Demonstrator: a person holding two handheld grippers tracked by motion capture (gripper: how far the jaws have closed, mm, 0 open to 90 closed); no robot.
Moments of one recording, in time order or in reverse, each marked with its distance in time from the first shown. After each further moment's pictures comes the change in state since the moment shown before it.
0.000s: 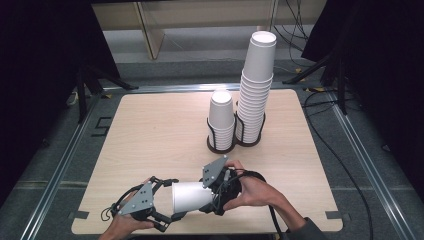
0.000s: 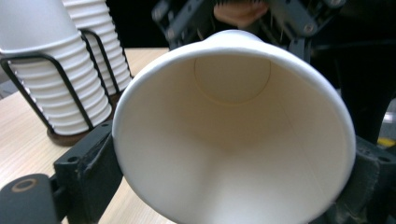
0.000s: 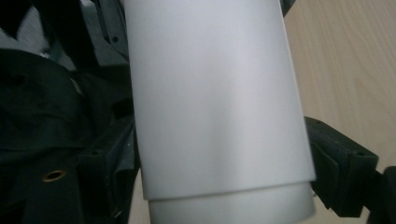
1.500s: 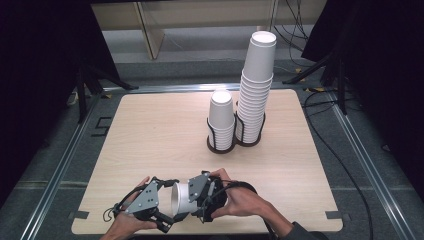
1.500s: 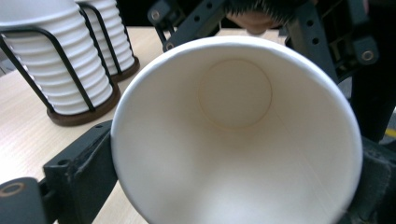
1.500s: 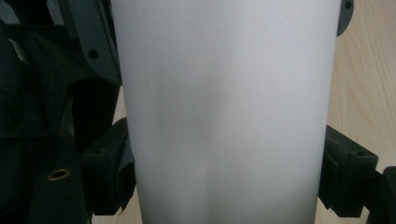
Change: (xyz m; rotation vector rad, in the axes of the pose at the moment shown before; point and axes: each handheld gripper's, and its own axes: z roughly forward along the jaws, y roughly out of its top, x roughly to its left) left arm -0.002 0.001 0.005 0.043 0.019 -0.042; right arm 0.014 0.013 0.034 0.084 -0.101 -0.133
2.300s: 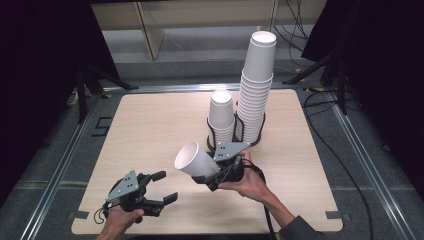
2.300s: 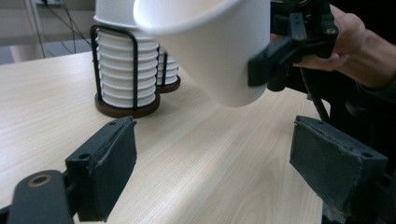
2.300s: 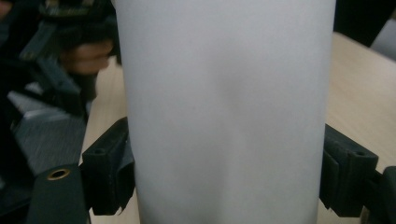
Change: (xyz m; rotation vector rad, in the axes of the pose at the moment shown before) left arm 0.024 -0.012 -0.024 -0.148 0.116 -0.292; right arm -0.049 -0.045 -0.025 -0.528 -0.149 0.407
